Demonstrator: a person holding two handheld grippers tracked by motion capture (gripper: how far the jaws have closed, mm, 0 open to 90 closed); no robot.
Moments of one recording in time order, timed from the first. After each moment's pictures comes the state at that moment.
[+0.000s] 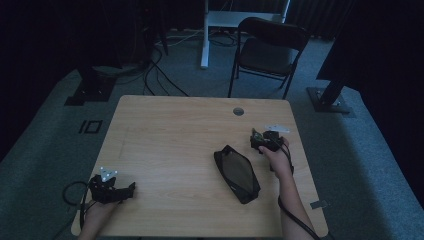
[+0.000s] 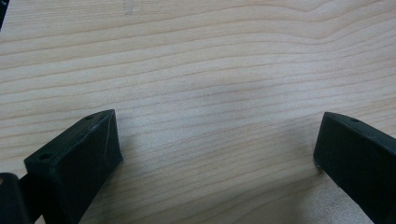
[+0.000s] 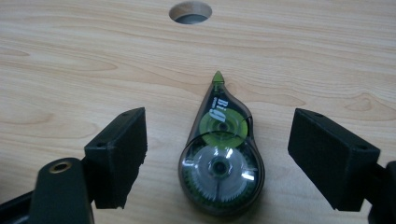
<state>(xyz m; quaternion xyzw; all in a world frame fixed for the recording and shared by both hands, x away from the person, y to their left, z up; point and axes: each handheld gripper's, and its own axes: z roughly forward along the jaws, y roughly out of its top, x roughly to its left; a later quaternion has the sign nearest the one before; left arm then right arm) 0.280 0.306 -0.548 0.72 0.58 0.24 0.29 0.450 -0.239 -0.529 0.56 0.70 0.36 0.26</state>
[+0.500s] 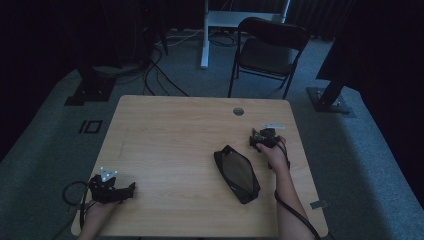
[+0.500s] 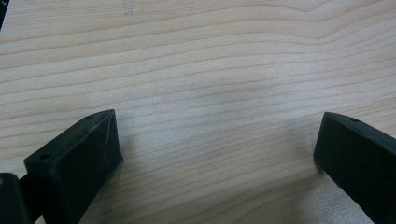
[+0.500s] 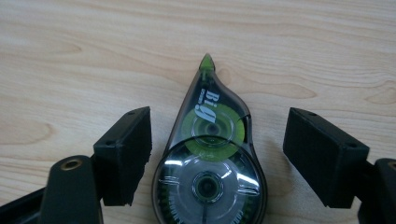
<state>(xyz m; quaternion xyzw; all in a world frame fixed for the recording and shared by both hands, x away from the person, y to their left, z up) 0.280 0.306 -0.548 0.72 0.58 0.24 0.29 0.473 -0.236 -0.547 0.57 0.71 0.32 0.24</state>
